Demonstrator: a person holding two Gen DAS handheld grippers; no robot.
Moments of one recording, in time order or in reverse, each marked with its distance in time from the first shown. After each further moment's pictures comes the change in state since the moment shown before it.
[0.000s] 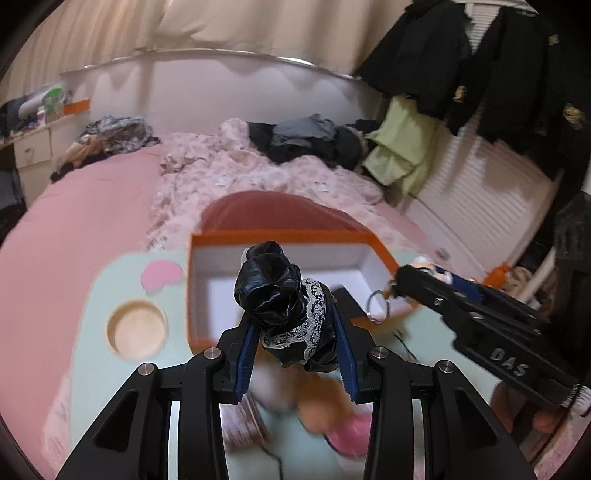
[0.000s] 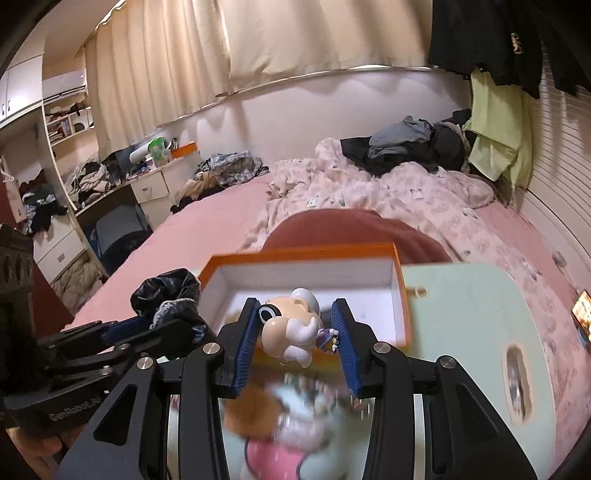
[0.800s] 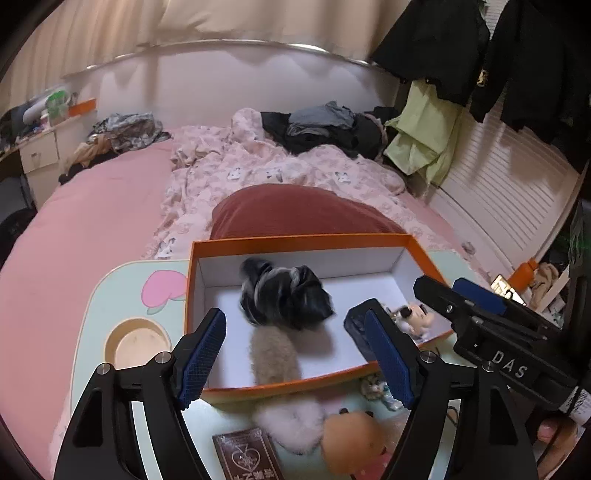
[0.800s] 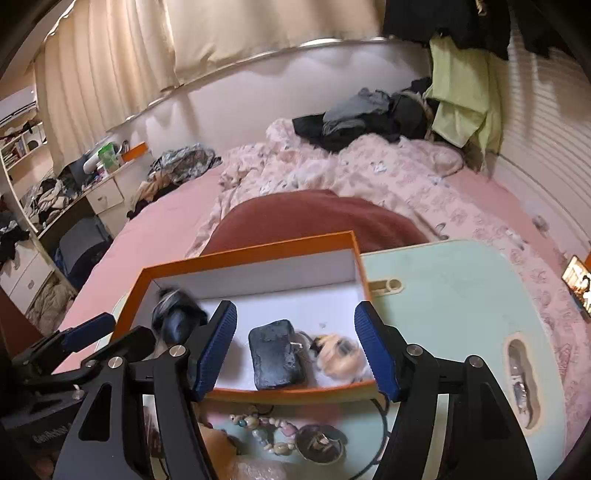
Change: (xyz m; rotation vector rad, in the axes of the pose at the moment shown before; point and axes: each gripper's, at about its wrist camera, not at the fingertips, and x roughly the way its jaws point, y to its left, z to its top) left arm 0.030 -0.001 0.006 0.020 0.032 0.059; right arm 0.034 -0.033 -0.003 0.100 0.054 -0.138
